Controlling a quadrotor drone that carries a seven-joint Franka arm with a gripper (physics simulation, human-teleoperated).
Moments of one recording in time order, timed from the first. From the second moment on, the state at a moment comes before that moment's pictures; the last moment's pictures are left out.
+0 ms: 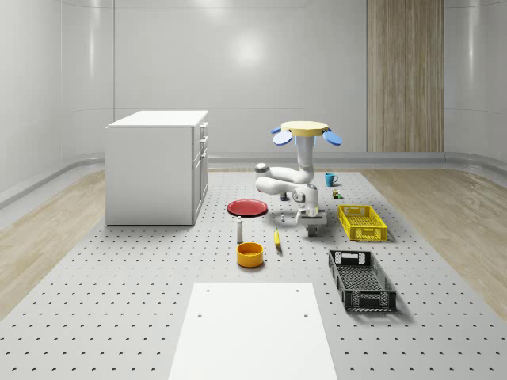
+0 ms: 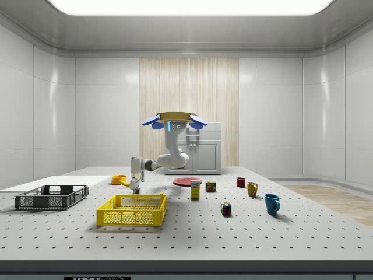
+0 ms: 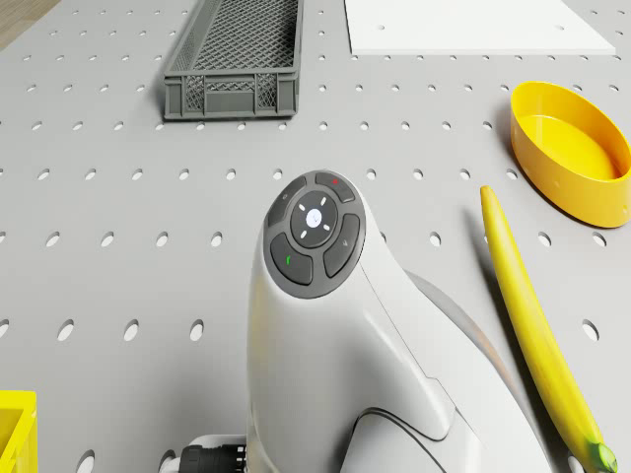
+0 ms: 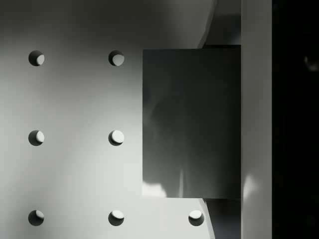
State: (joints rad) arm -1.15 -1.55 1.43 -2.89 -1.71 1.59 1.69
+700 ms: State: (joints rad) arm -1.15 -1.56 1.52 -2.90 -1.62 1.57 1.69
